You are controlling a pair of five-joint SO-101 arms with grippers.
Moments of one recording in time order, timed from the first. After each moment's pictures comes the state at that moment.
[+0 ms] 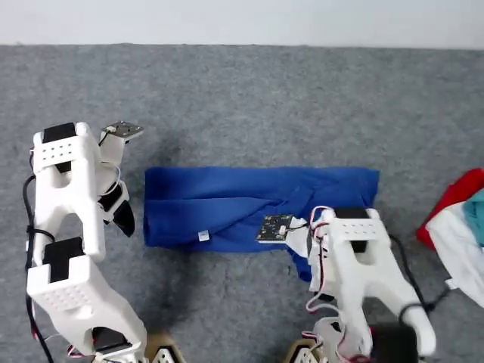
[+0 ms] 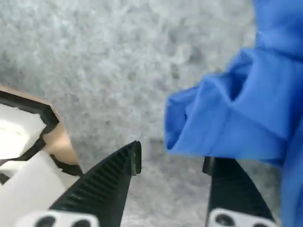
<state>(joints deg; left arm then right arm) -18.9 18.5 0.6 98.8 -36.2 -4.1 -16.4 55.6 72.6 69.1</state>
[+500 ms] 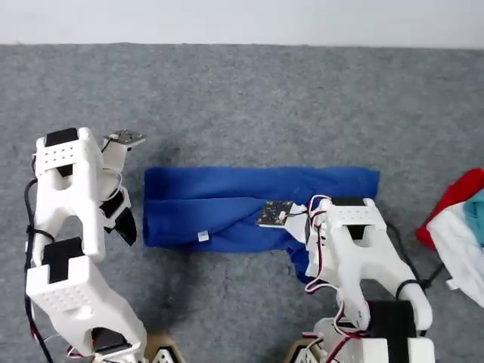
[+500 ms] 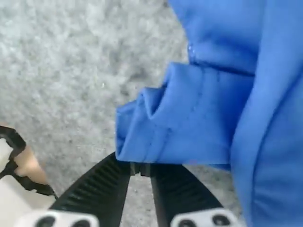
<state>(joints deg) -18.9 18.4 4.0 98.8 -36.3 -3.6 -9.6 50.8 66.9 65.4</state>
